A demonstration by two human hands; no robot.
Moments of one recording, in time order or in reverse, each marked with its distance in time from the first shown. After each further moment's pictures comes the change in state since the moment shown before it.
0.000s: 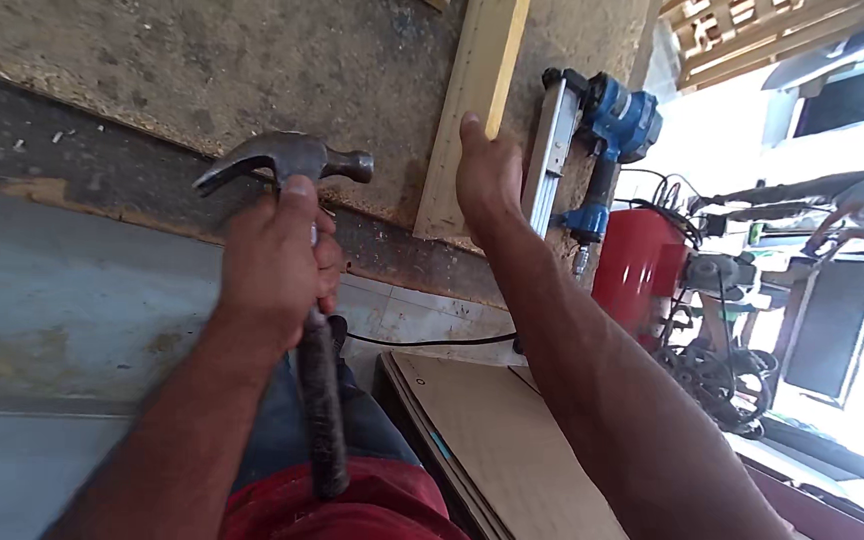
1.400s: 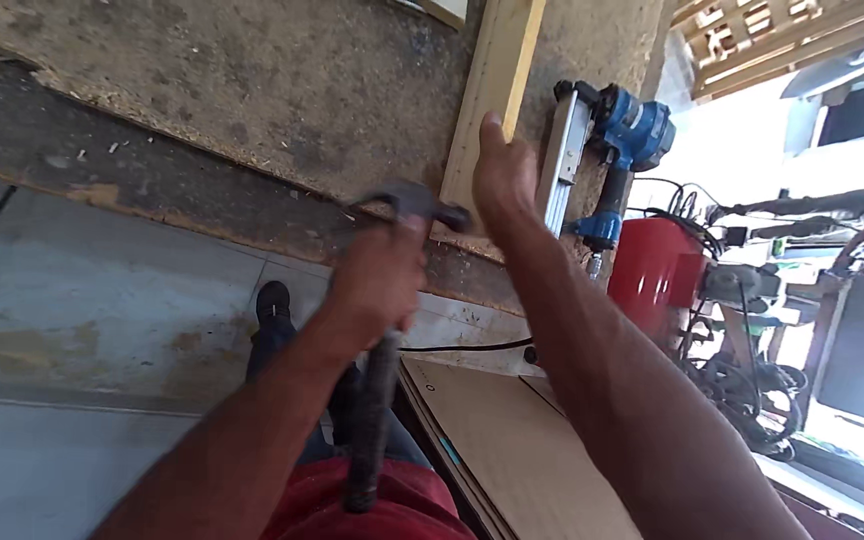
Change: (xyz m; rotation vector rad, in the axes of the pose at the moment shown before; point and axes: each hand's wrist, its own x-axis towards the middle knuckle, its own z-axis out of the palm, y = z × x) left_hand 0.002 -0.003 0.028 0.050 -0.200 -0.056; right_hand 0.003 -0.004 -0.005 -0.054 0.009 0.002
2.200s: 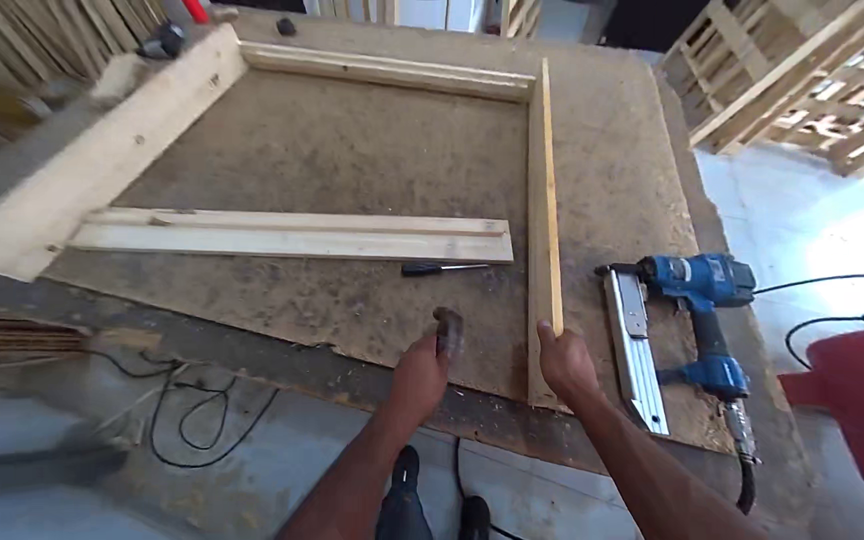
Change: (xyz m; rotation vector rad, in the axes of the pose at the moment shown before) left_hand 0.021 0.087 -0.059 1.129 0.369 0.336; right_hand -0.003 0.005 -0.014 -0.021 -0.114 0.000
